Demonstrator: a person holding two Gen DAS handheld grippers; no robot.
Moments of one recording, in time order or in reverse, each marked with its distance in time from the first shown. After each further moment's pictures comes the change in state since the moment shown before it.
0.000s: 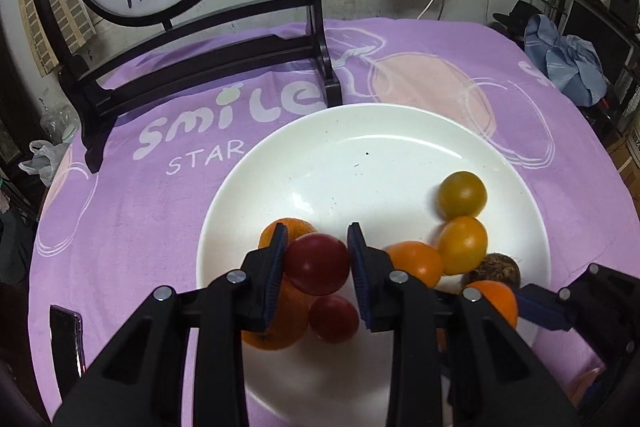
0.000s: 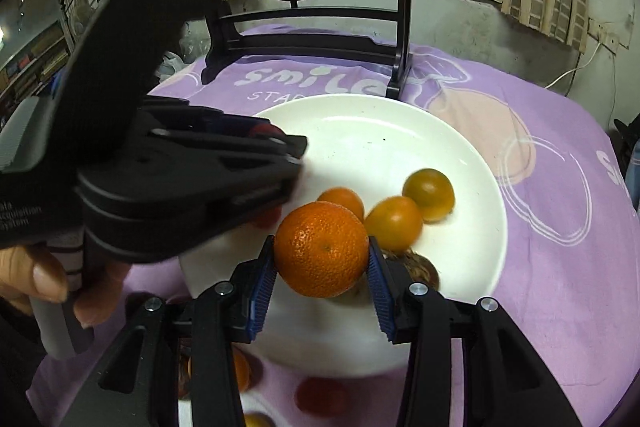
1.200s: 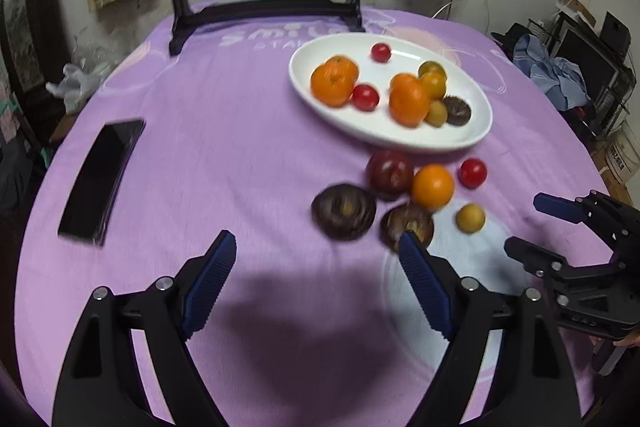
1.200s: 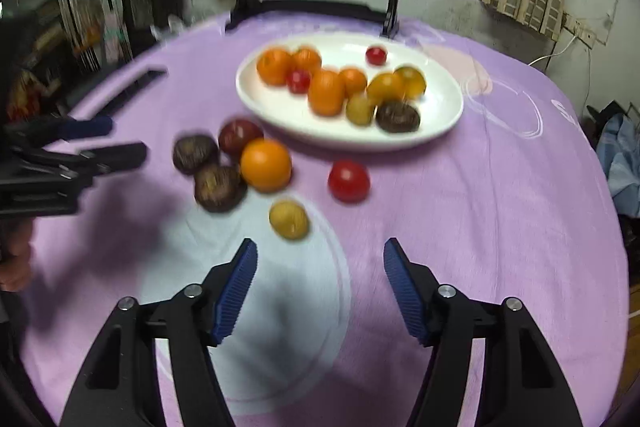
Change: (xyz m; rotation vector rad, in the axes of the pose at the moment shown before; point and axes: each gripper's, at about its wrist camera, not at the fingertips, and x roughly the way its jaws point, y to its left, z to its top) left arm -0.127 0.037 -0.197 -0.154 -0.024 -0.028; right arm -0.080 0.039 -0.122 -0.067 0.076 -0.090
